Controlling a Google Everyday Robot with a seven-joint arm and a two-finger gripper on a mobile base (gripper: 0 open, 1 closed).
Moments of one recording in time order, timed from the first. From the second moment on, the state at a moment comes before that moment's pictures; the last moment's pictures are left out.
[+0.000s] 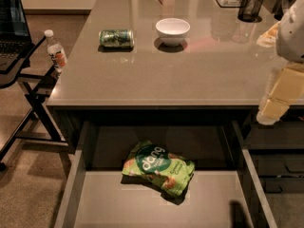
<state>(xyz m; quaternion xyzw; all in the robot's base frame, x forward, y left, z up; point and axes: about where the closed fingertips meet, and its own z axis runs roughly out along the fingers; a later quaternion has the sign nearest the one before) 0.438 -0.216 0.979 -0.60 0.78 -0.04 0.16</state>
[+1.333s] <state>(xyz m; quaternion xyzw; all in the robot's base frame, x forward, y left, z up) 0.428 -0.218 0.885 -0.63 0.76 0.03 0.18</state>
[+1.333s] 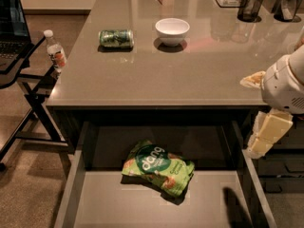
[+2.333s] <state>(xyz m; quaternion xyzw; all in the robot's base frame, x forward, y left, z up) 0.415 -0.161 0.780 -0.62 0.75 0.16 0.15</state>
